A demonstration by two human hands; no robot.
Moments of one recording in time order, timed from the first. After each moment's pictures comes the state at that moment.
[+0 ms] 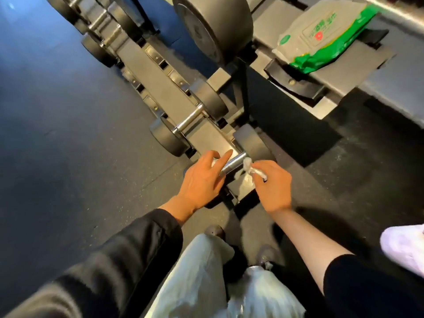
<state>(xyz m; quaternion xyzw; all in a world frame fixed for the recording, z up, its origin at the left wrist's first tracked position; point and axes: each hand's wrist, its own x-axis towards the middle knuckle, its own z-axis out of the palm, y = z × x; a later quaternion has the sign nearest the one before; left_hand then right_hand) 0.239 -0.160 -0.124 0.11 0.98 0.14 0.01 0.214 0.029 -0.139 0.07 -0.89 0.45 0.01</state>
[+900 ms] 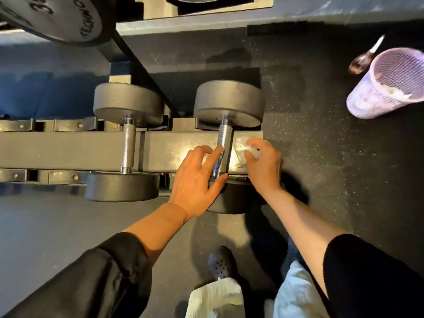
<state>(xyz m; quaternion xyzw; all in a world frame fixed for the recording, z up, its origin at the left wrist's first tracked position) 0.165 -0.252 -0.255 0.45 0.87 0.21 0.05 0.235 -0.096 -0.288 -0.39 -0.80 0.43 0.17</state>
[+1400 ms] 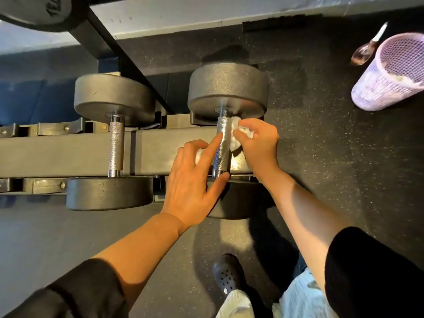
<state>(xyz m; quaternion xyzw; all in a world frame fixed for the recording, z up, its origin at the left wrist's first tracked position) 0.165 -0.256 -0.269 0.44 0.86 0.25 0.04 0.193 -0.089 -0.319 -0.35 -0.71 0.55 0.28</state>
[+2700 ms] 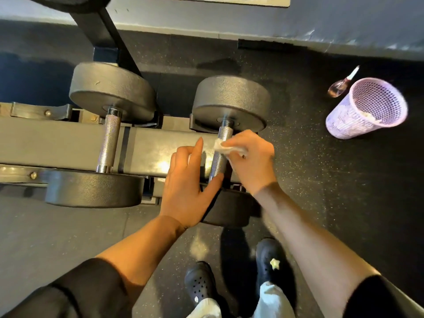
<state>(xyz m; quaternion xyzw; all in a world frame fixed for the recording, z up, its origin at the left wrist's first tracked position) 0.164 -0.256 -0.274 0.34 0.87 0.35 0.07 0.209 -0.111 -0.259 -0.24 -0.86 0.40 0.19</state>
